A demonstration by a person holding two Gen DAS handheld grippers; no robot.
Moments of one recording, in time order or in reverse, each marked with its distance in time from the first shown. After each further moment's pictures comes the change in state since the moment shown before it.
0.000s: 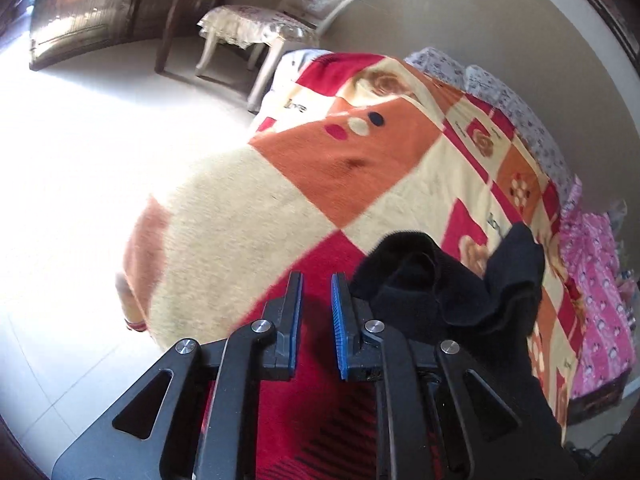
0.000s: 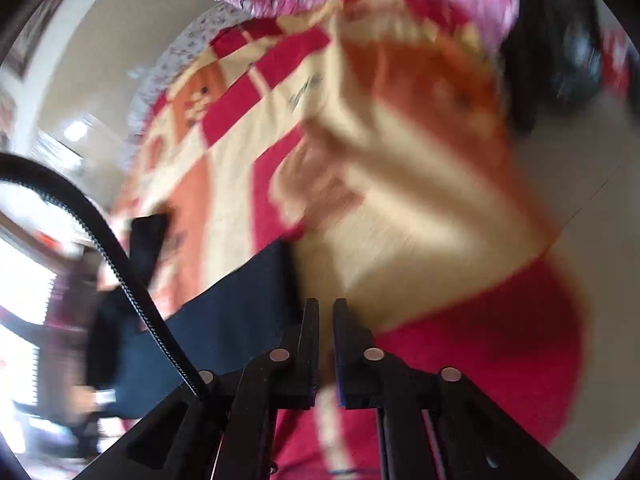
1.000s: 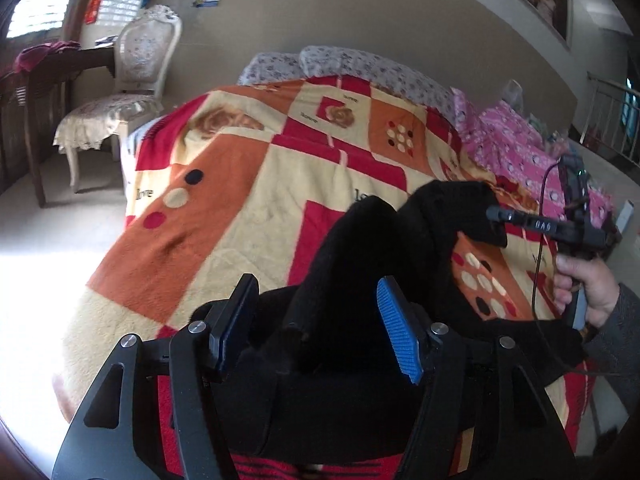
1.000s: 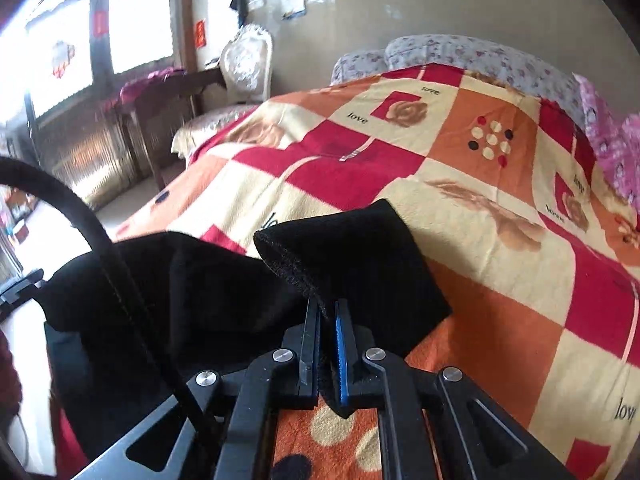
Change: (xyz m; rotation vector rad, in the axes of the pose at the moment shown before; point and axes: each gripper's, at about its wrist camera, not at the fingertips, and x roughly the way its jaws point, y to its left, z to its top) left arm -0.004 -0.115 0.000 0.560 -0.049 -0.303; right arm 0.142 0.337 0.028 -0.893 -0.025 0.296
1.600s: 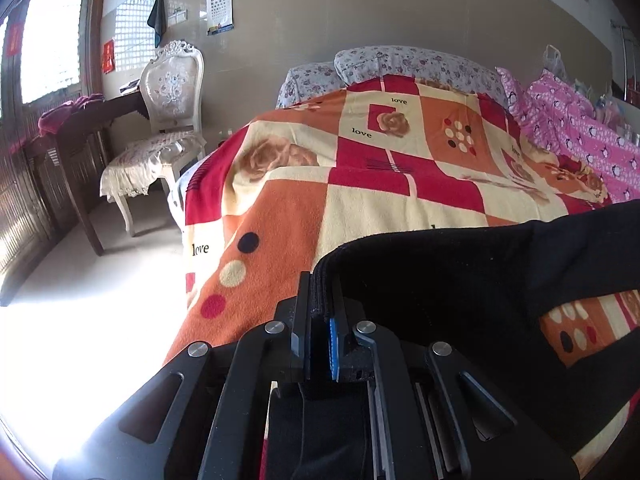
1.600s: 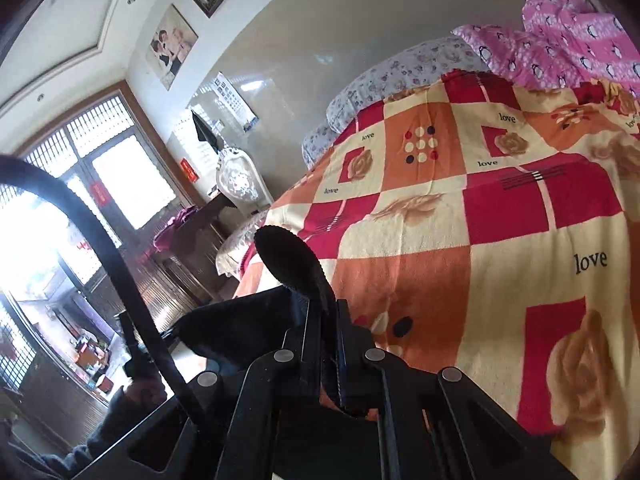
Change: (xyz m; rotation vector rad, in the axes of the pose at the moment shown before) left arm 0.047 0.010 0.068 0.138 -0.021 0.284; right arm -0.202 -0.083 -0.072 0.448 -0.274 0.222
